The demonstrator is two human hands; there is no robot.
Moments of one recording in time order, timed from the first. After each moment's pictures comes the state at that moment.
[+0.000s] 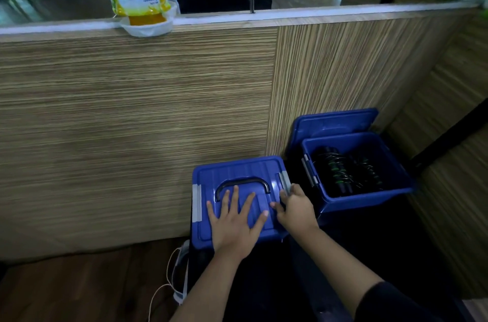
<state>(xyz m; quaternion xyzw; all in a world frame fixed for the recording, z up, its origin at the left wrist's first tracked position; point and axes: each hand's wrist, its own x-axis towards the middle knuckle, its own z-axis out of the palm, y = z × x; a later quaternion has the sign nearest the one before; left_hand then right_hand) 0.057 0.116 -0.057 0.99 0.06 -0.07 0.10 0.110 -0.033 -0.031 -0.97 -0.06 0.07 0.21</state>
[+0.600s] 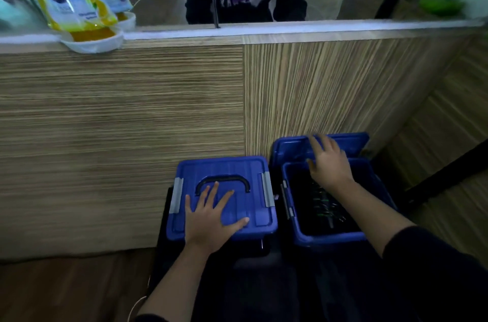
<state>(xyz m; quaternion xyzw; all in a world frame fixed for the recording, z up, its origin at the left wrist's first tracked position) 0.142 0.106 -0.067 0.99 0.05 0.02 0.09 0.289 -0.161 0.022 -0.99 -0.13 -0.03 0.07</state>
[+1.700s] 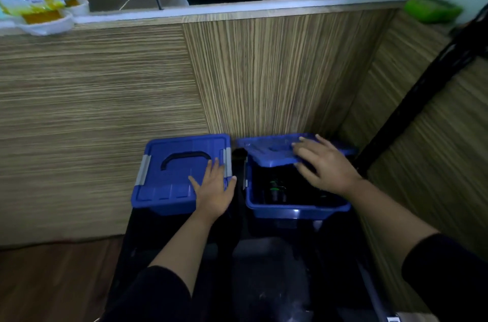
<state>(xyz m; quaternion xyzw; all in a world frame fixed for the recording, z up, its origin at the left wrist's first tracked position) 0.154 -0.013 -0.045 0.97 0.11 -0.01 0.23 0.220 -0.284 0.035 -0.91 -0.38 -0.14 0.11</state>
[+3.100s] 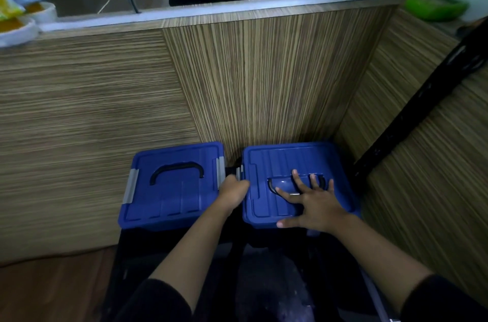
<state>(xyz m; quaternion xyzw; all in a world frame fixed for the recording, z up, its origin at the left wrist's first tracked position) 0.209 -0.056 -0.025 0.78 0.27 -0.19 0.53 0.197 -0.270 -0.021 -0.95 -0.19 0.25 0.02</state>
